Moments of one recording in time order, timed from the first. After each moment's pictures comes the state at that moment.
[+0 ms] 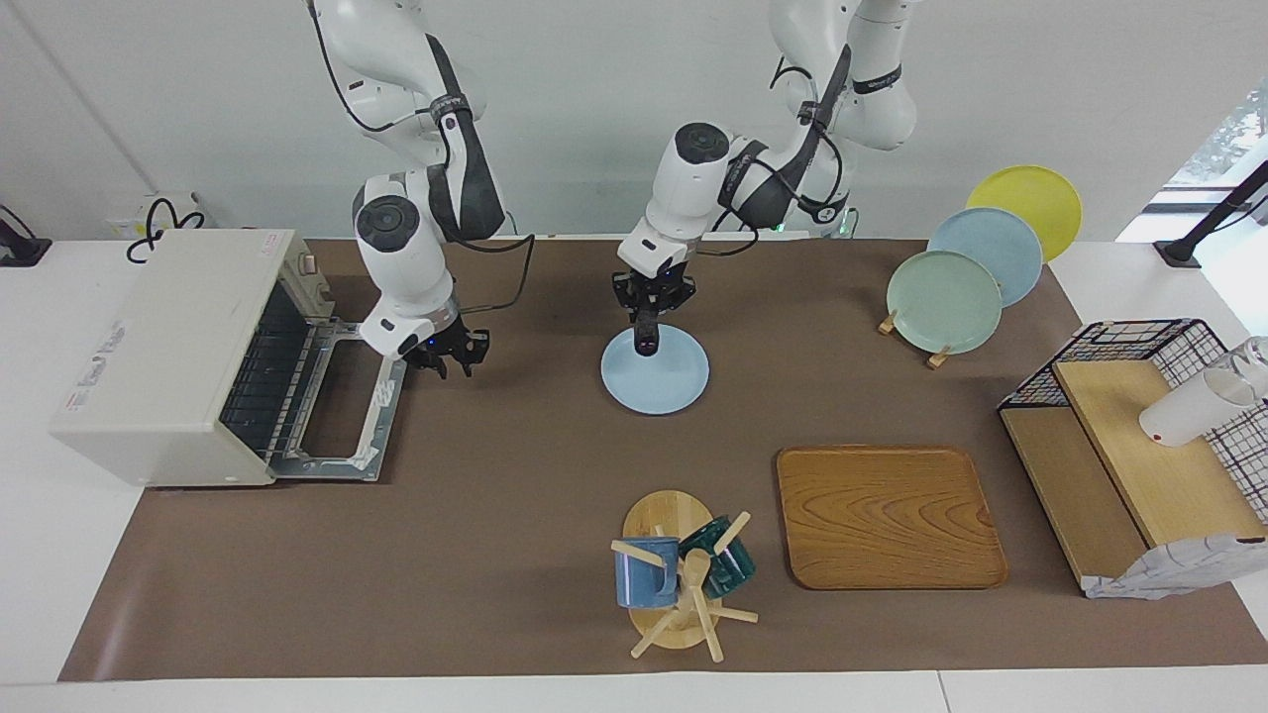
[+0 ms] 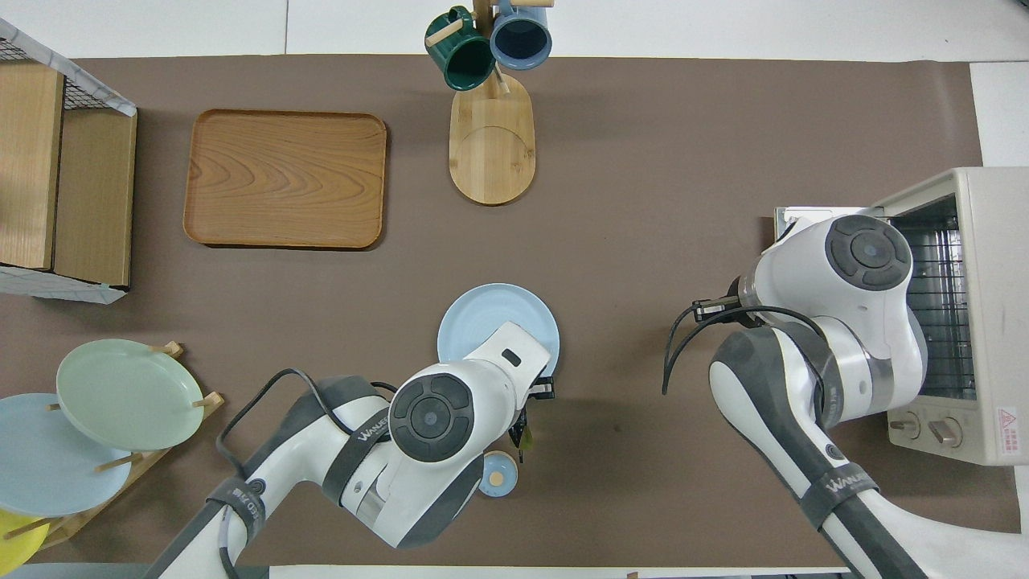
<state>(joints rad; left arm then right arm) -0.78 0.10 -0.07 -2.22 -0.18 2.46 -0.71 0.25 0.06 -0.05 -2.21 0.01 2.19 0.10</state>
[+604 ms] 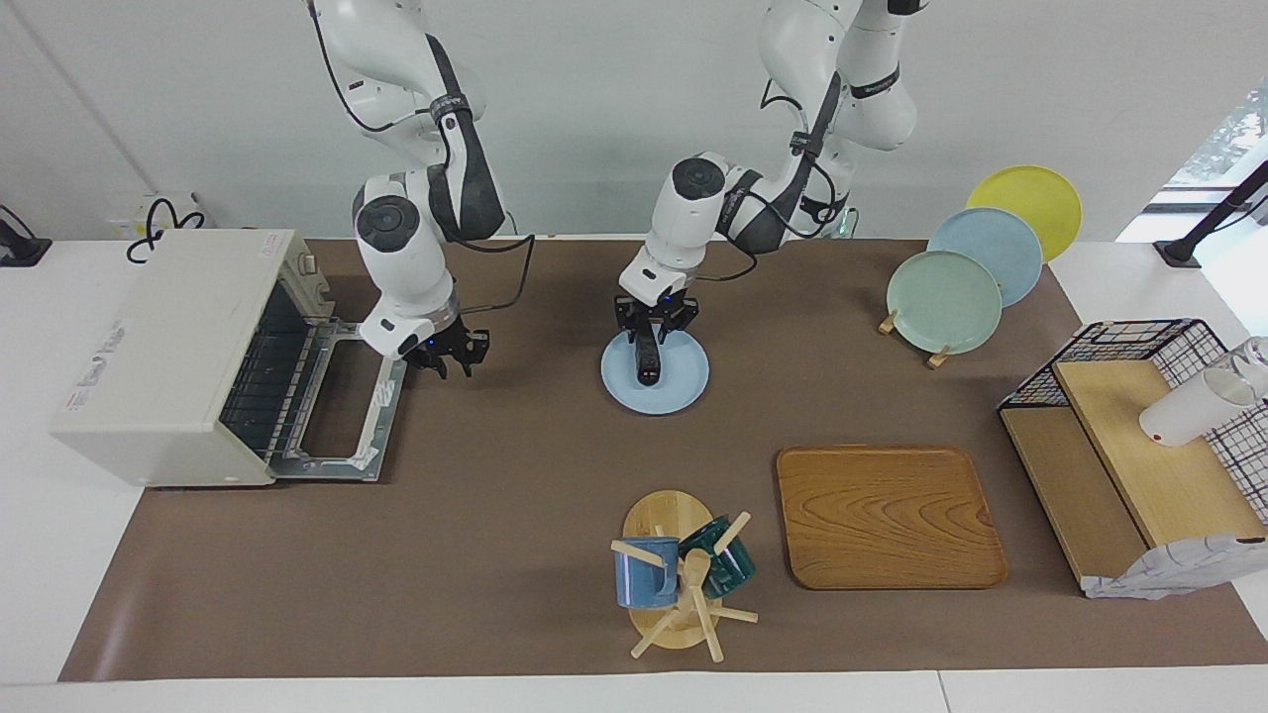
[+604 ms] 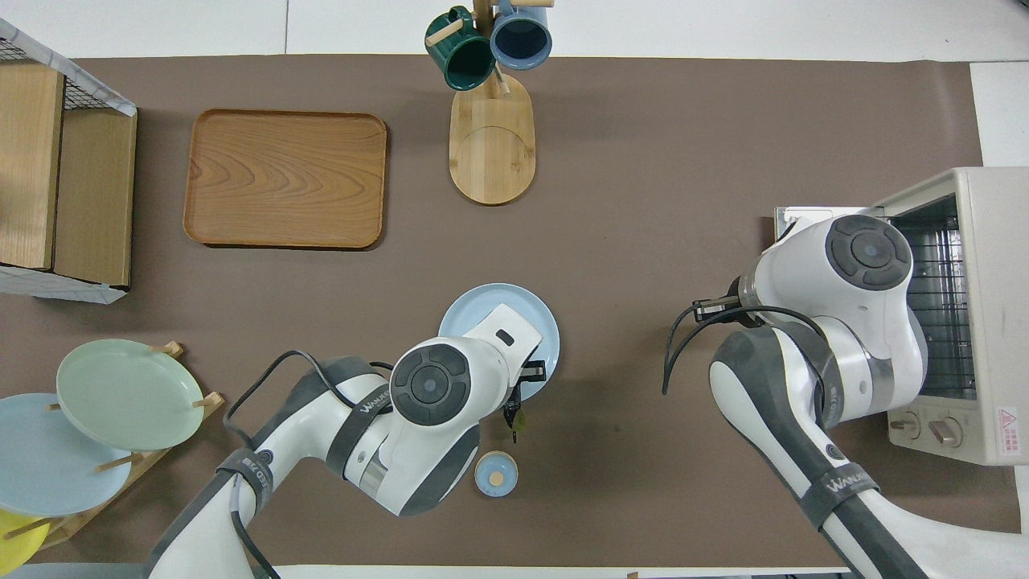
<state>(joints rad) -0.75 0.15 -0.05 -2.17 -0.18 2.42 -0.64 0.25 0.06 -0.05 -2.21 0.01 2.19 0.10</state>
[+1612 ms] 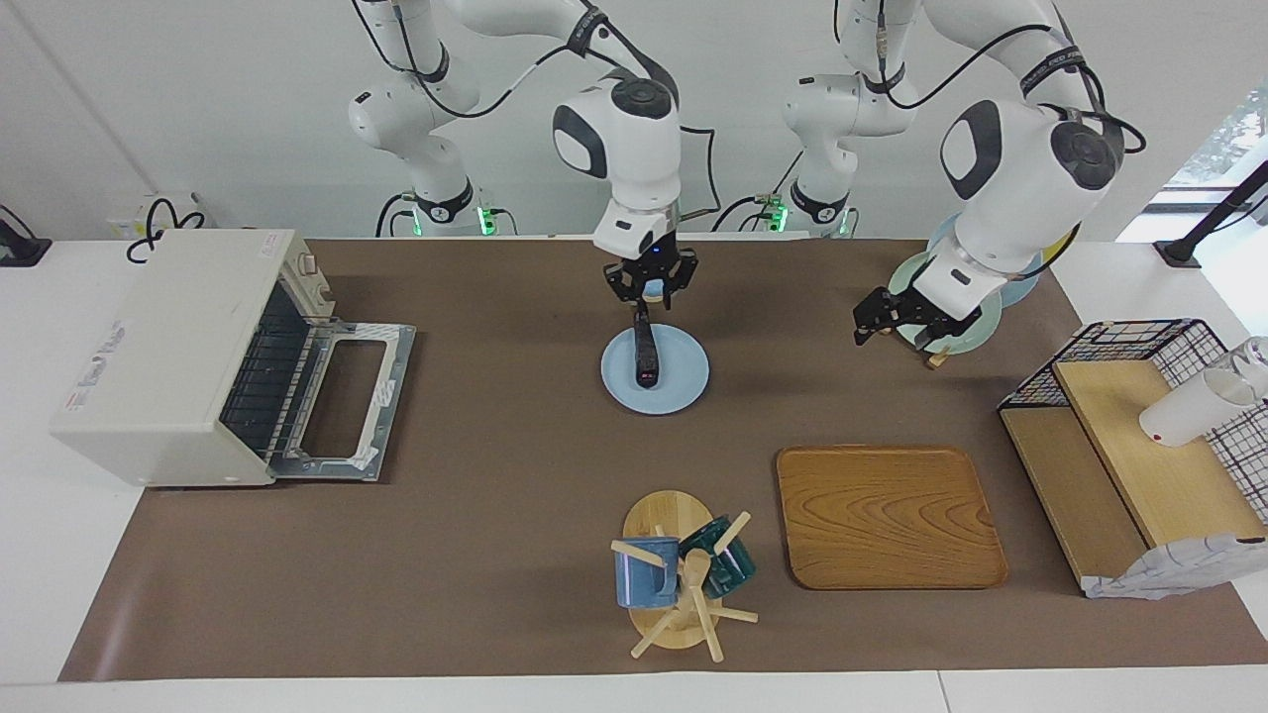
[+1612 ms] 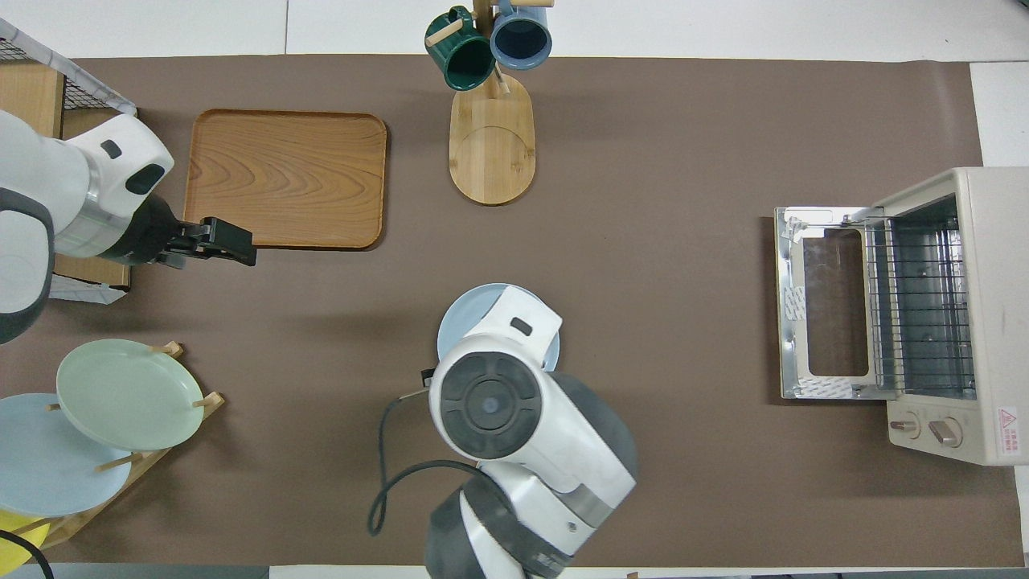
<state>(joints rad) -0.09 0.06 -0.03 -1.80 -0.16 1.79 0.00 0.78 0.21 0.02 -1.85 -0.01 2.17 0.61</state>
